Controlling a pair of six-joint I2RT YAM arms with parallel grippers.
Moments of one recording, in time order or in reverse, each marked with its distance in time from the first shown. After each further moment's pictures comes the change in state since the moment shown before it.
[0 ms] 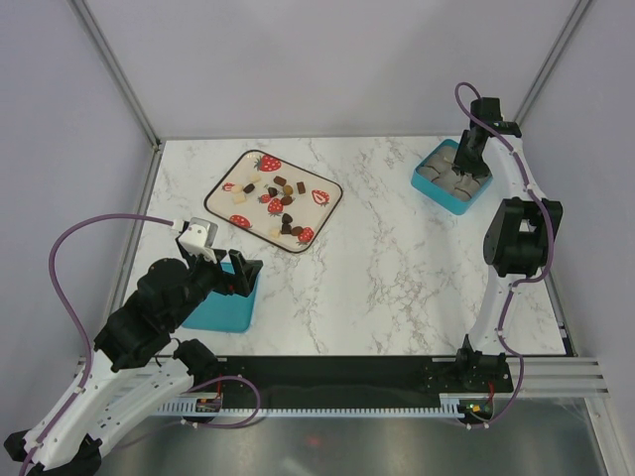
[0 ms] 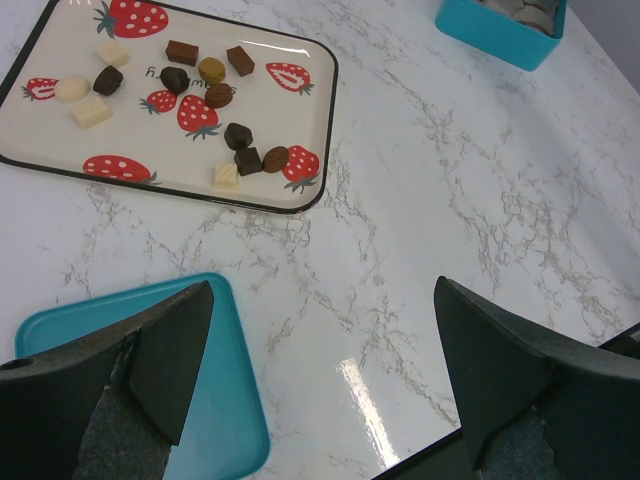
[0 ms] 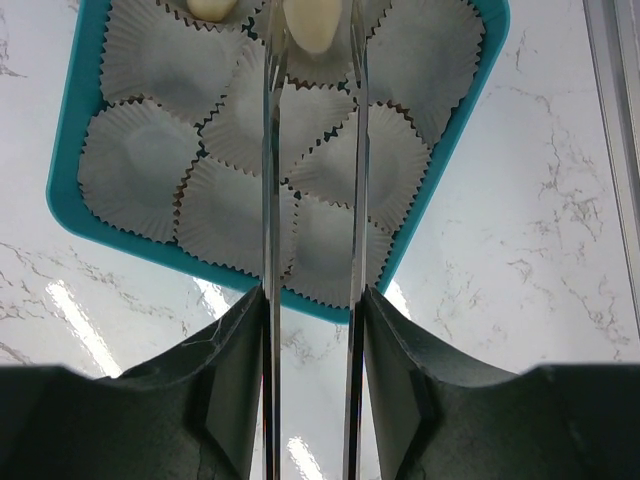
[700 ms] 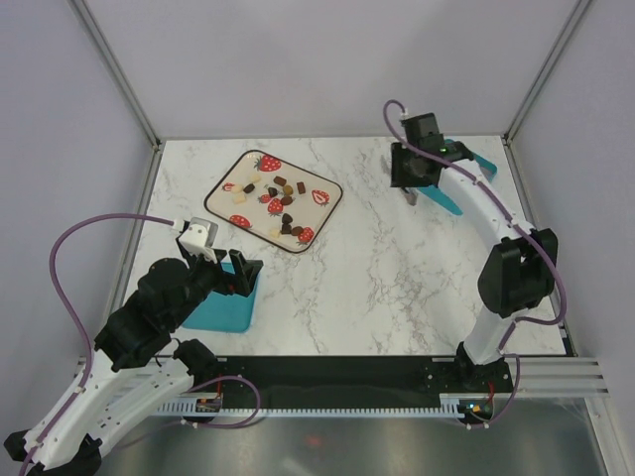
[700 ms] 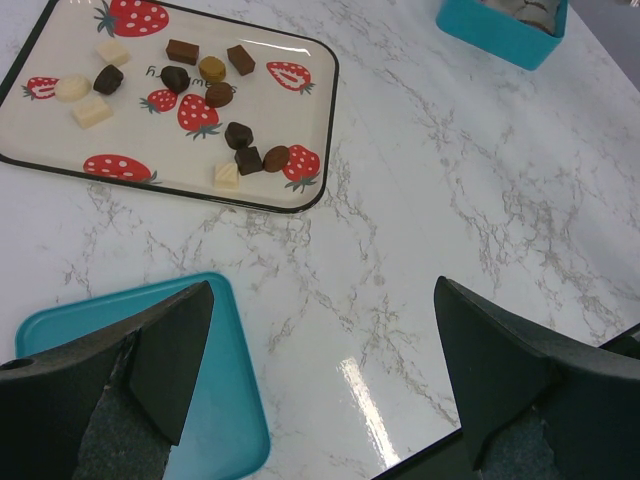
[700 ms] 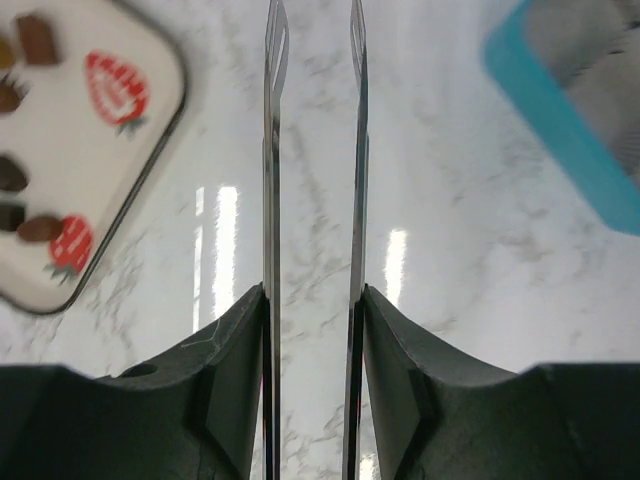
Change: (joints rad) left arm 0.000 0.002 0.000 0.000 -0.001 0.000; right arm 0.340 -0.313 -0.291 0.120 -0.092 -0.008
